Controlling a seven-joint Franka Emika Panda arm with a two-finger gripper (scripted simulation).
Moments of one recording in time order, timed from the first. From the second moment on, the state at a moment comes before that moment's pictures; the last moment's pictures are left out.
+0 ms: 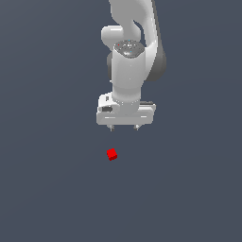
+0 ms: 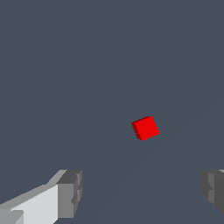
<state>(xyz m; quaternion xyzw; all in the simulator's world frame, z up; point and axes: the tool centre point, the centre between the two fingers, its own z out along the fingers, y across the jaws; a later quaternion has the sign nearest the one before) 0.022 0.012 0.208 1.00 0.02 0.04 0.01</state>
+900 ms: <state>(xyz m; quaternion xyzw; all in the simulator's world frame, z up) 0.030 -0.008 0.148 1.00 0.08 0.03 0.01</state>
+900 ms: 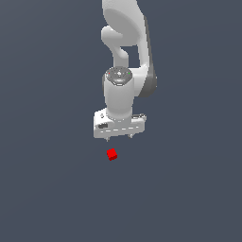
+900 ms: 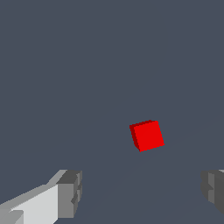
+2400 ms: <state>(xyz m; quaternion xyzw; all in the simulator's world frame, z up) 0.051 -0.046 0.020 0.98 0.21 0.00 0.00</state>
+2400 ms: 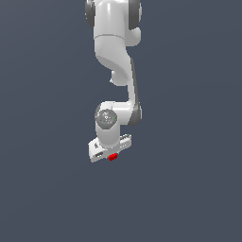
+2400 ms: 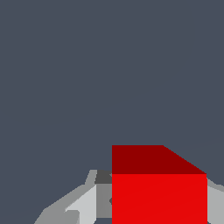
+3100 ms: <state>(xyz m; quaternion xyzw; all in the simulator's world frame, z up) 0.045 -0.042 0.032 0.98 0.21 0.00 0.00</state>
